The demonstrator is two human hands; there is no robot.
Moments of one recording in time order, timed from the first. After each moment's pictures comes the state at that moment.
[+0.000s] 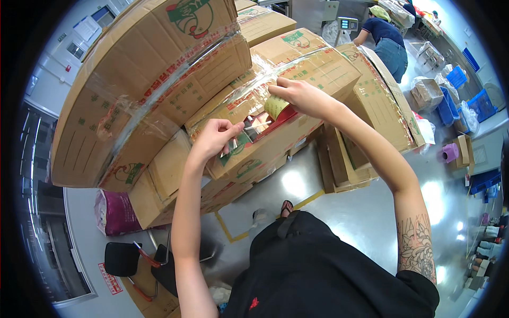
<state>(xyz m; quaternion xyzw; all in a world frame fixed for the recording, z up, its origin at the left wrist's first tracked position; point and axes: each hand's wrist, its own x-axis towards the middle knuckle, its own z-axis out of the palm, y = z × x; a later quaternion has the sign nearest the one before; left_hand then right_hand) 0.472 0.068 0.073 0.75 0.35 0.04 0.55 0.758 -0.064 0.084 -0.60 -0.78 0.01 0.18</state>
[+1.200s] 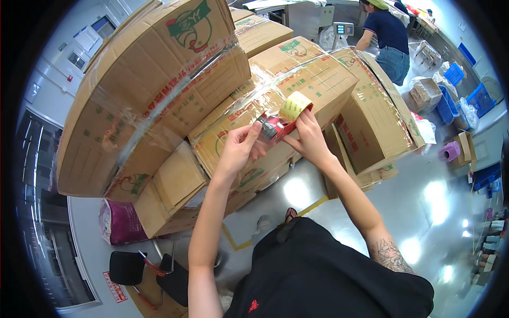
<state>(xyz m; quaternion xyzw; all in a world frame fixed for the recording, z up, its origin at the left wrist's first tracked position) 0.507 0.015 0.070 0.68 0.20 0.19 0.68 0.703 -0.116 0.015 -0.66 -0.62 -0.14 0.41</state>
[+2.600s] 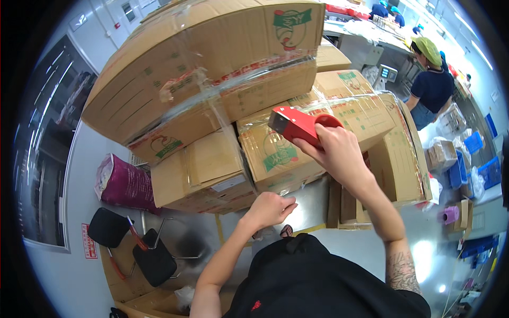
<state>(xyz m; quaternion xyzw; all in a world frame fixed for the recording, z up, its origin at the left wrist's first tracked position) 0.393 -0.065 -0.004 0.95 0.16 0.13 0.25 0.612 -0.097 0.161 -0.67 -0.70 -0.08 0.25</state>
